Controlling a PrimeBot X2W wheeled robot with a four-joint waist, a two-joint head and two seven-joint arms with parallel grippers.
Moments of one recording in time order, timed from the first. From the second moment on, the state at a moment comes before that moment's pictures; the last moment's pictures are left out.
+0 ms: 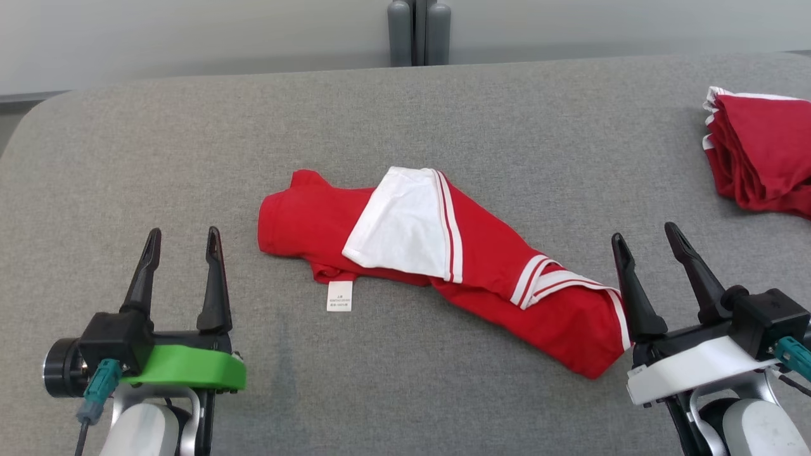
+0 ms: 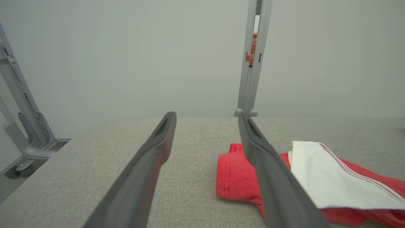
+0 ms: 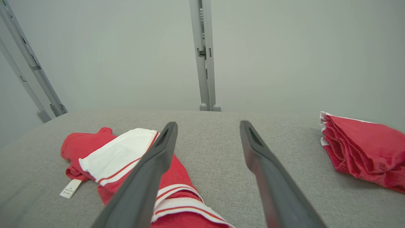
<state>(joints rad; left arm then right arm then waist) -0.16 0.24 -0.22 0.10 -0.36 0.10 -0.26 0.00 -0.14 0.06 -0.14 0.21 0.13 -0.09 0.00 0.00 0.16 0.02</state>
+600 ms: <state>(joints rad) -0.05 0.19 -0.20 0.14 -0.30 0.04 -0.26 0.10 -0.12 0.05 -0.15 0.20 0.13 -0.05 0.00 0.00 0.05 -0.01</state>
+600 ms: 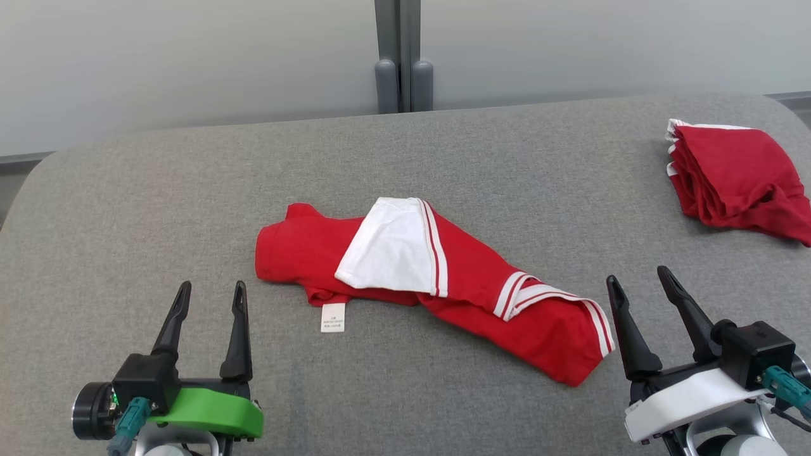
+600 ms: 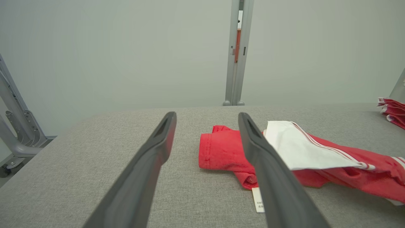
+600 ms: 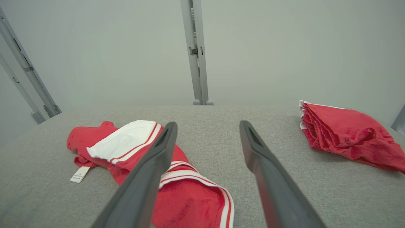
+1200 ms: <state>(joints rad) -0.05 0.18 -0.19 0.13 -0.27 0.03 -0.26 0.10 -0.13 0.05 -0.16 0.20 0.13 -0.04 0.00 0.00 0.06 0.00</state>
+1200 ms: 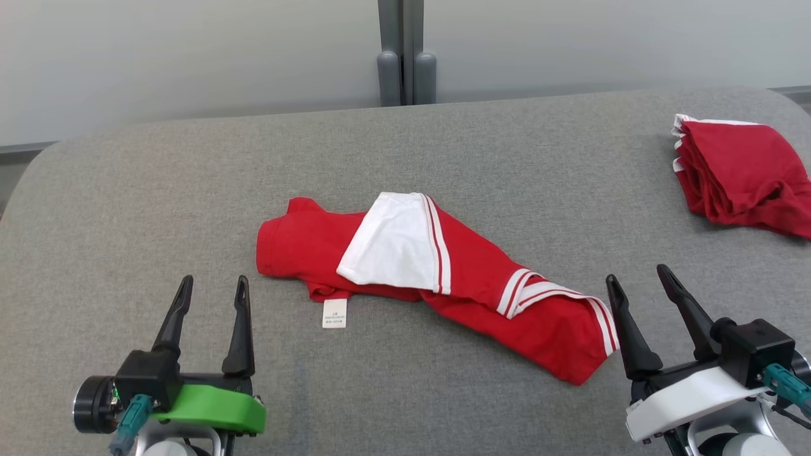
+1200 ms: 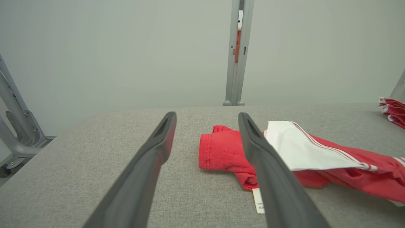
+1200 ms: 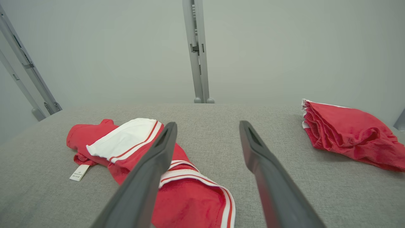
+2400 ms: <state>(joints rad) -0.25 0.07 -0.17 0.07 -0.17 -0.03 -0.26 -0.27 -0.29 0.28 0.08 0.31 0.13 -0.07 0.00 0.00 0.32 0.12</state>
